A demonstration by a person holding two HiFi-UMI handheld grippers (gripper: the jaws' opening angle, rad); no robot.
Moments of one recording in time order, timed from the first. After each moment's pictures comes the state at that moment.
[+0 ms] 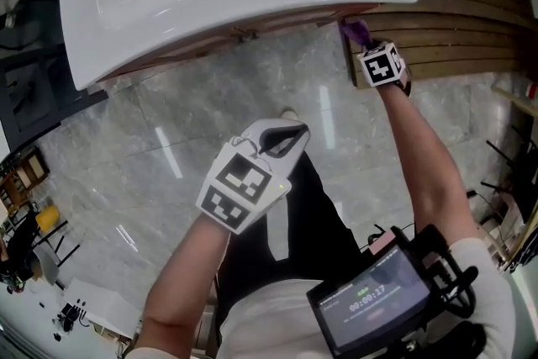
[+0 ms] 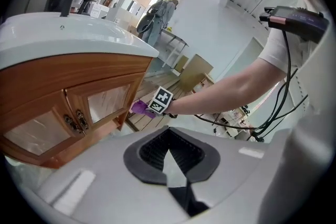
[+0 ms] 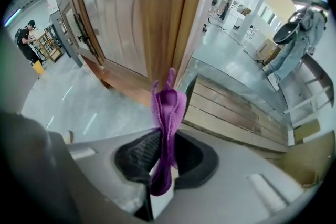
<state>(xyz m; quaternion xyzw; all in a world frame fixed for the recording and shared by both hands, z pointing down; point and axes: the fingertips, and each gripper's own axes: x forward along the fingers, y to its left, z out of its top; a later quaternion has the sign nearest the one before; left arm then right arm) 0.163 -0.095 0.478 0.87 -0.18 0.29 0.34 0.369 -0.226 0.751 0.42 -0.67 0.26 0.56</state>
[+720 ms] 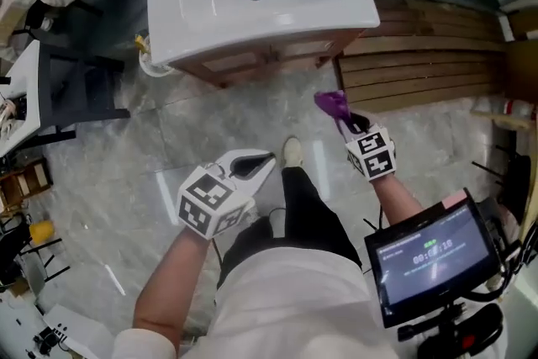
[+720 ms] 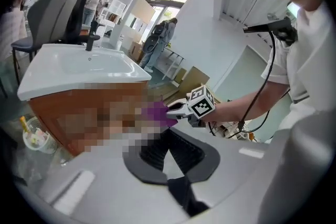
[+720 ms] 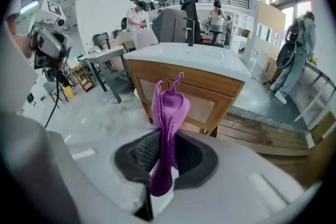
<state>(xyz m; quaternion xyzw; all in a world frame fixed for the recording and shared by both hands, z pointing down) 0.036 0.019 0.312 0.88 -0.22 0.25 0.33 0.205 -0.047 0.453 0.39 -0.80 0.22 0.39</state>
